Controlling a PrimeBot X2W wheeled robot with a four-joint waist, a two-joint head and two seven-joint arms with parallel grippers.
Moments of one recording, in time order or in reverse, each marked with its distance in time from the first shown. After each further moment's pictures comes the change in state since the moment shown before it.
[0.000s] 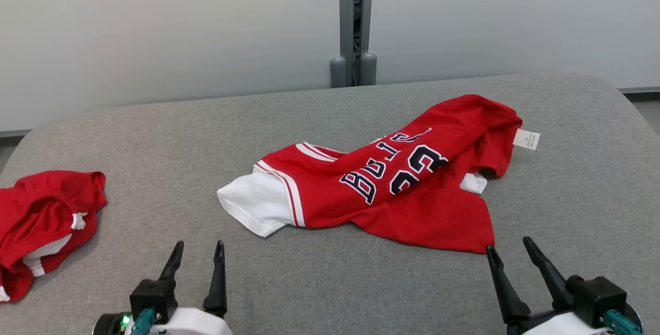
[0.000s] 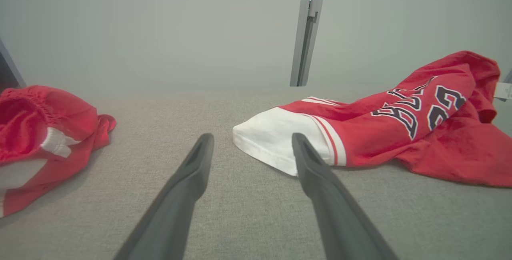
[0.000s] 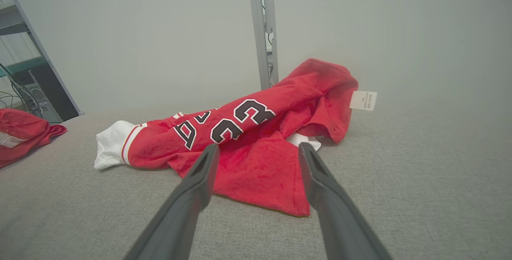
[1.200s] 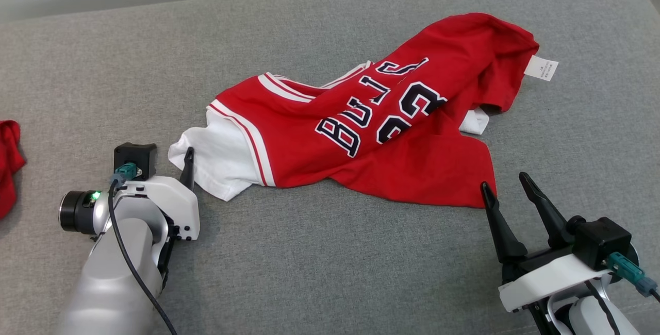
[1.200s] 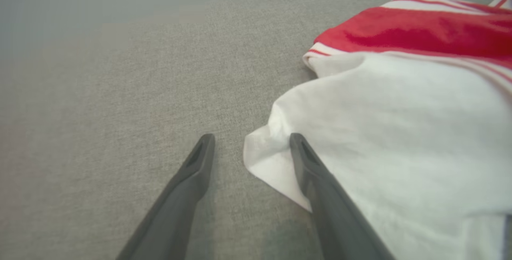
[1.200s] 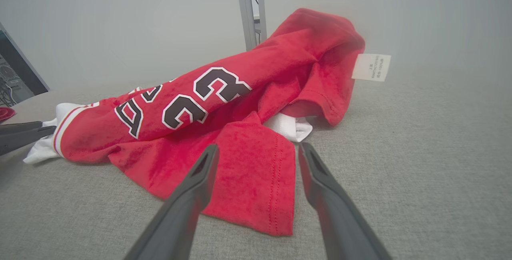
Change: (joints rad) left arm -0.705 0.061 -0.044 0.812 0.044 -0.090 0.003; right arm -0.187 -0.032 0.043 0.002 0.036 0.000 0.000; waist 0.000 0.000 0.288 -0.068
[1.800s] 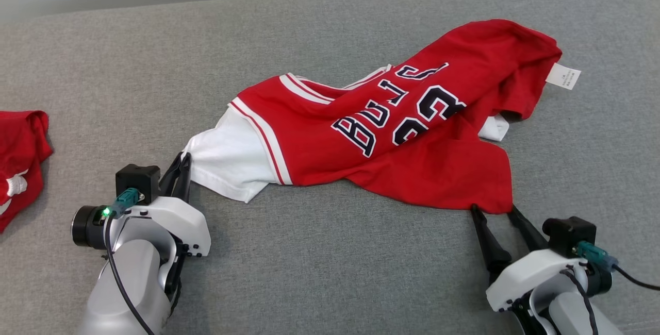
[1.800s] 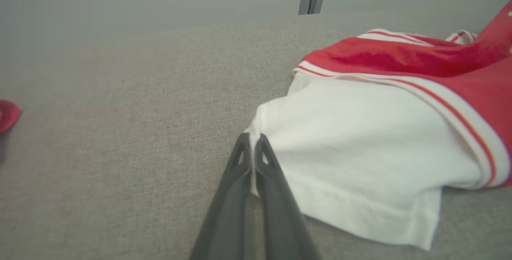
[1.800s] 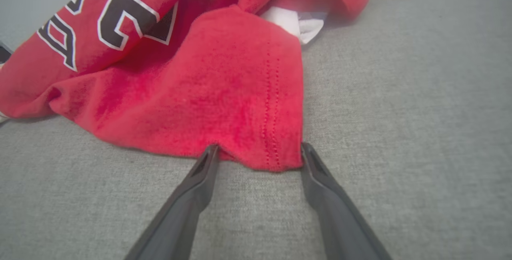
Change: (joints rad) left arm 0.172 -0.002 0.018 -0.261 -0.044 -0.025 -0.003; right arm -0.127 0.027 0.104 0.373 0.162 0.000 -0.001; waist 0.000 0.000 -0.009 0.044
